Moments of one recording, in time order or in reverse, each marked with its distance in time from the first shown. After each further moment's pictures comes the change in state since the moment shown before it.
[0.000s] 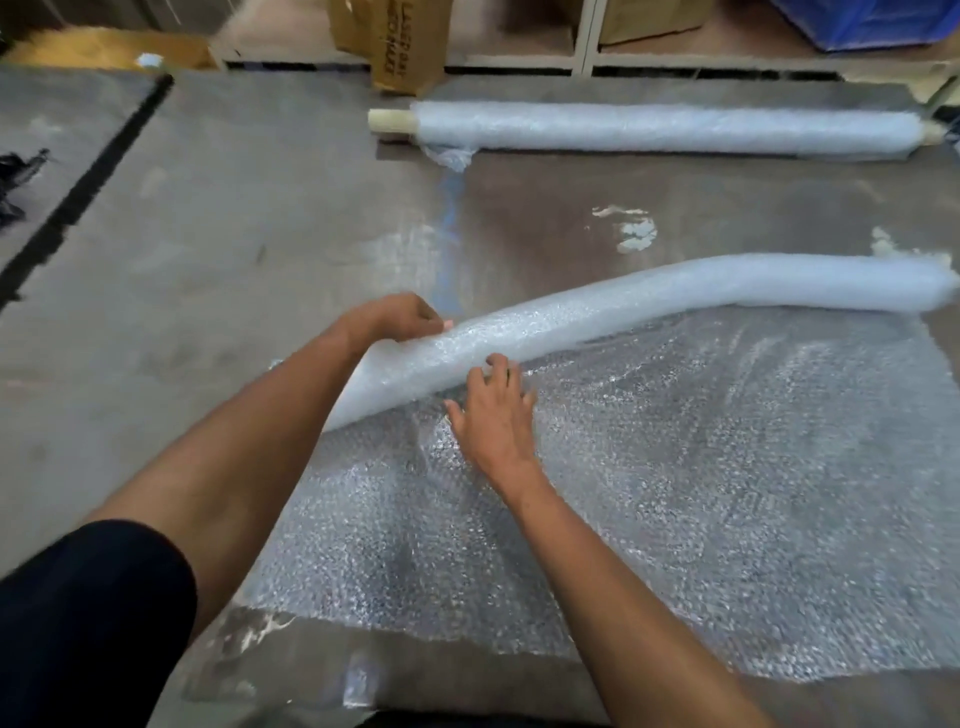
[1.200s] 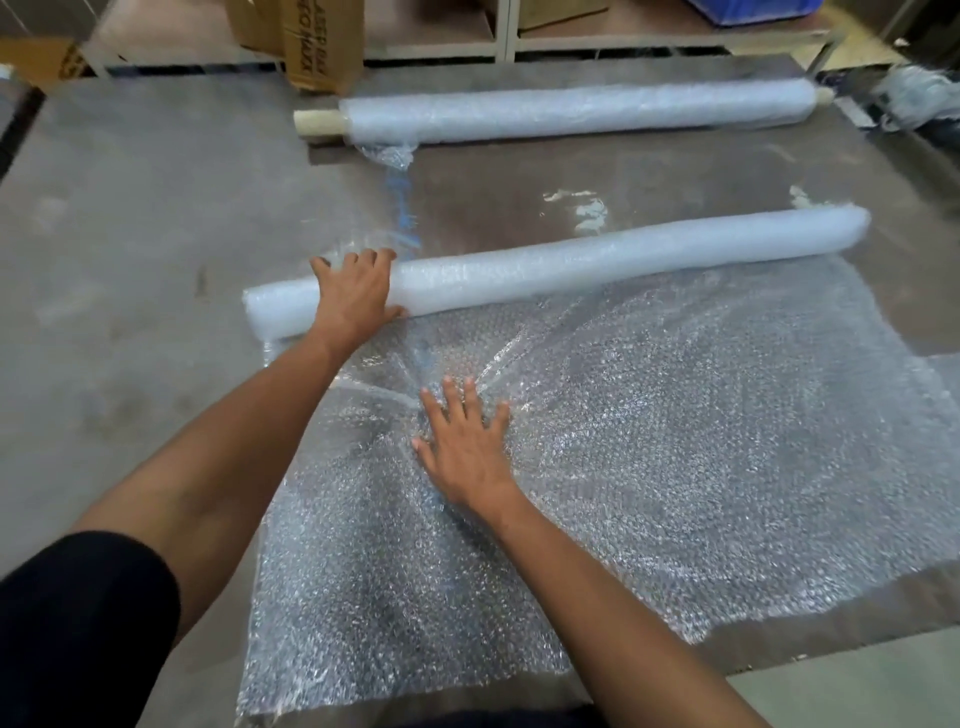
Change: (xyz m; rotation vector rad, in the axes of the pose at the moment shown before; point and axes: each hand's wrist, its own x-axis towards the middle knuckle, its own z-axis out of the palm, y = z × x) left_hand 0.032 -0.028 -0.007 0.528 0.626 0.122; right_hand -0.016 -0.034 0.042 -0.140 -0.264 0.017
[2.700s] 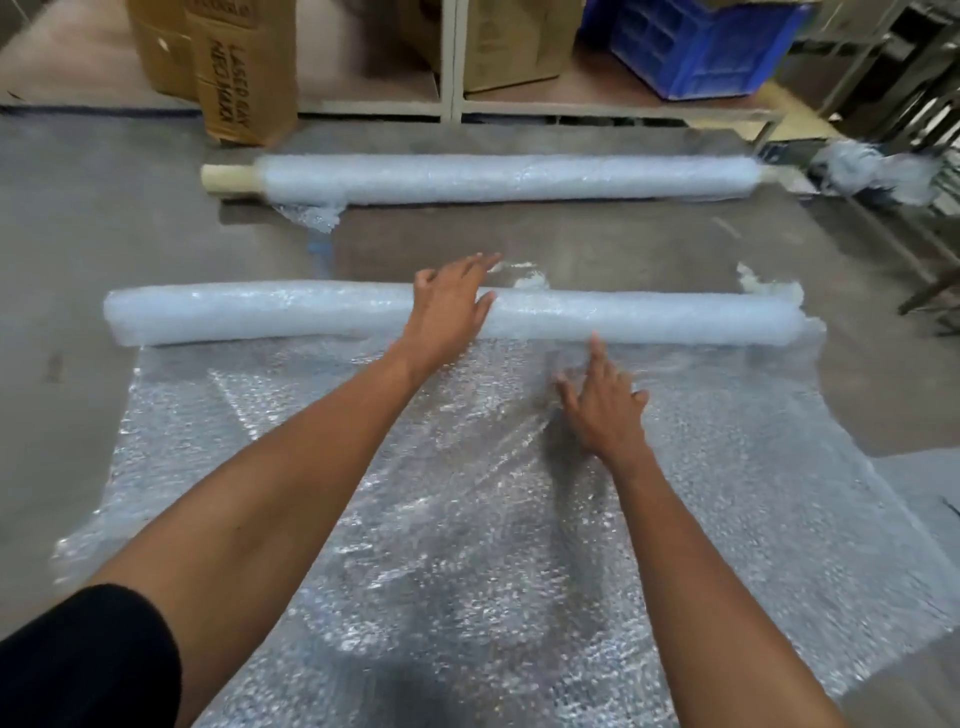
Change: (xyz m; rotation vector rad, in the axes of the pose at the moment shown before) left_hand 0.166 0.200 -0.009 -0.503 0.203 0.137; right_hand 0.101 0.308 -0.115 0.205 0.236 0.444
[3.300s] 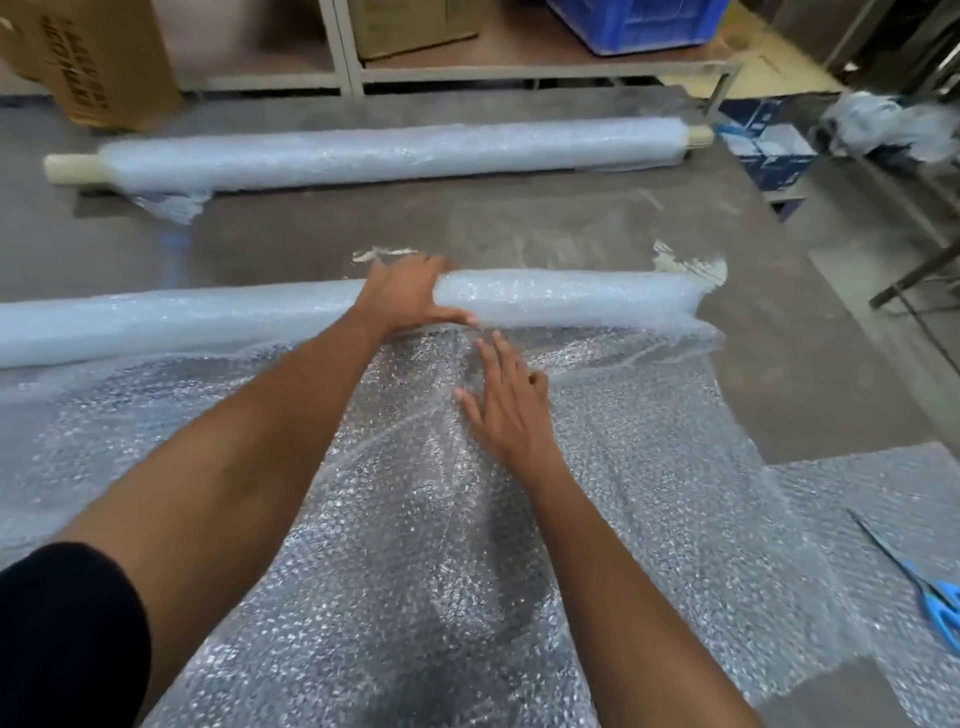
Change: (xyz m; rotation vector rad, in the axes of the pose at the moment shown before) left_hand 0.095 0.127 0.083 0.201 -0.378 -0.006; right_hand 0.045 0.114 -0.010 -0.079 -0.013 -0.357
